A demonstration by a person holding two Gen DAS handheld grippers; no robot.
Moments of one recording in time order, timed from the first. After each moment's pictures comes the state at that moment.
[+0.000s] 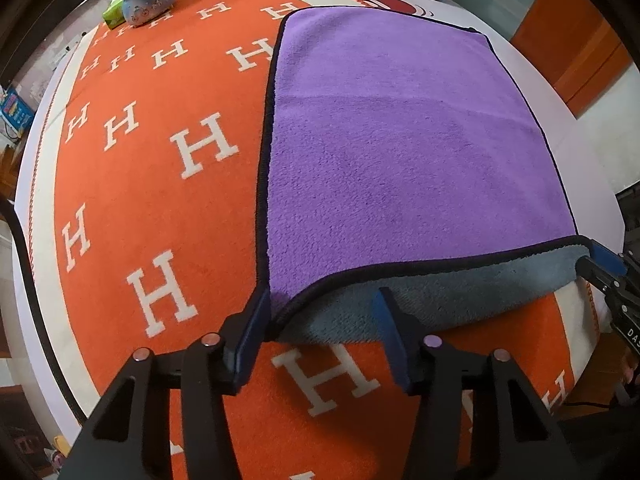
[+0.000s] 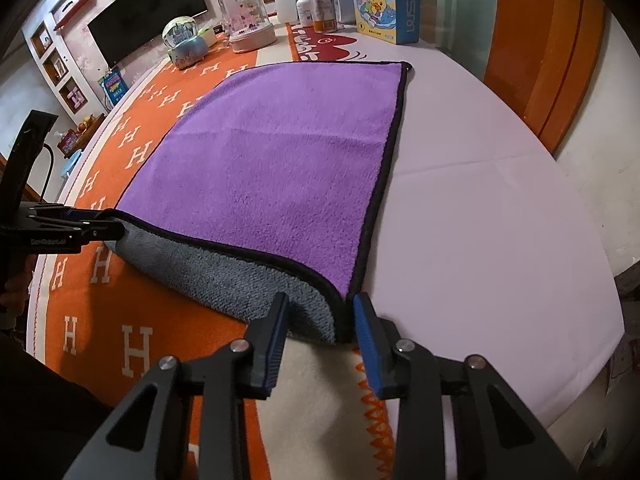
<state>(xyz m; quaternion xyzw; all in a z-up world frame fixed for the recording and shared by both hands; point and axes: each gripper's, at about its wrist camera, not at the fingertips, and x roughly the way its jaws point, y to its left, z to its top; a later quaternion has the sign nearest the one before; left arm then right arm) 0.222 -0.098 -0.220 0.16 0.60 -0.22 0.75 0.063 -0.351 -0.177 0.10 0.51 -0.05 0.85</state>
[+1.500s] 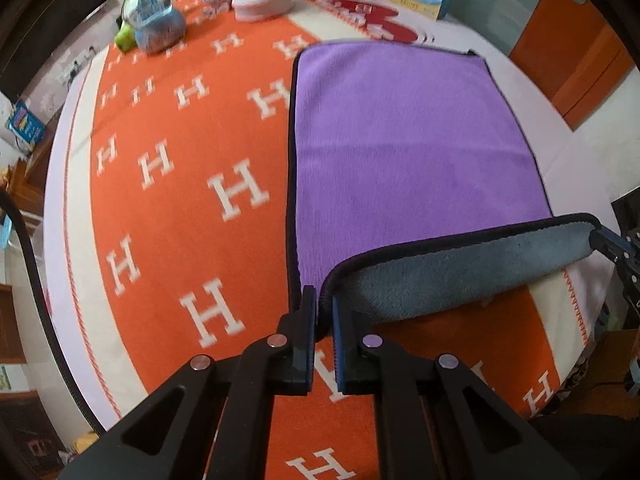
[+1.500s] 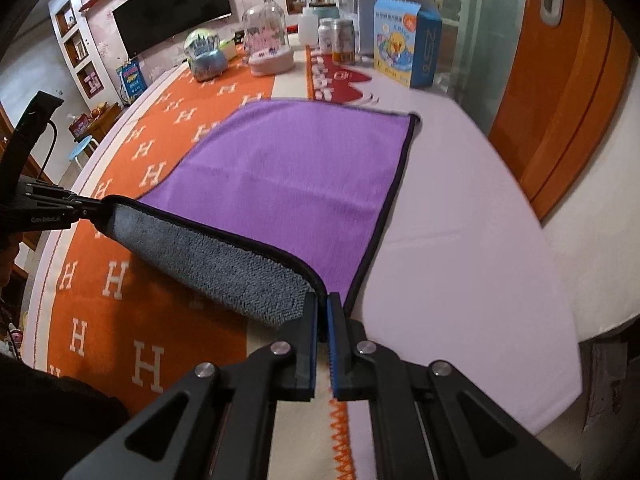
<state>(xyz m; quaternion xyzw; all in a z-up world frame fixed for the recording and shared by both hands) 0.237 -0.097 -0.156 0.18 0.58 -0.22 0.76 0.082 -0.361 -0.128 0.05 0.49 -0.03 0.87</state>
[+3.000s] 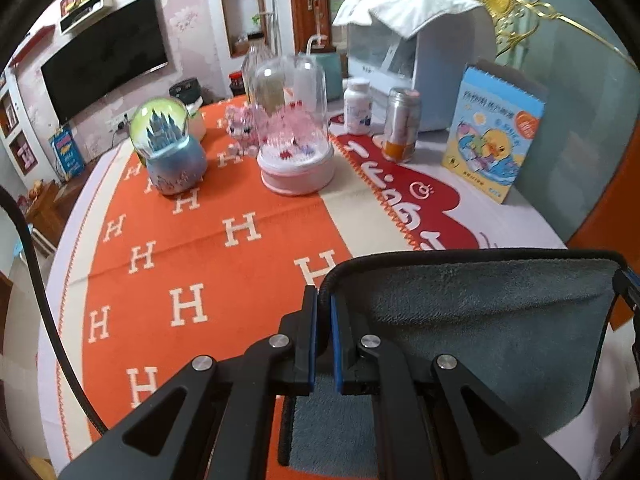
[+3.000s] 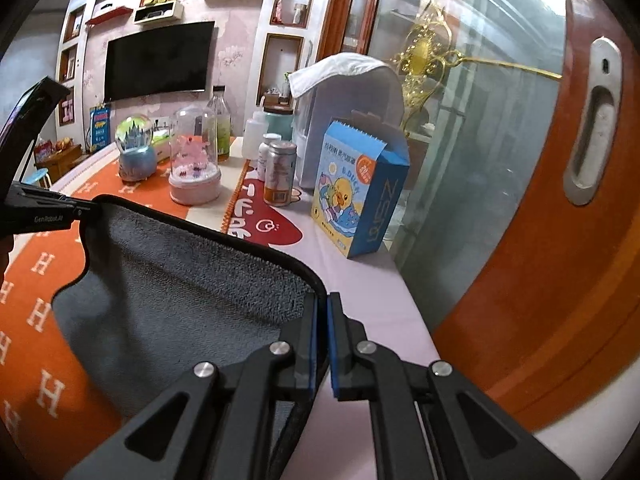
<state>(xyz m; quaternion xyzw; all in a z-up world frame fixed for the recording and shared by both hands) 0.405 -0.188 -0.142 0.10 0.43 -0.16 0.89 0.244 -0.429 -0.105 -0.07 0.32 -0.11 0.94</state>
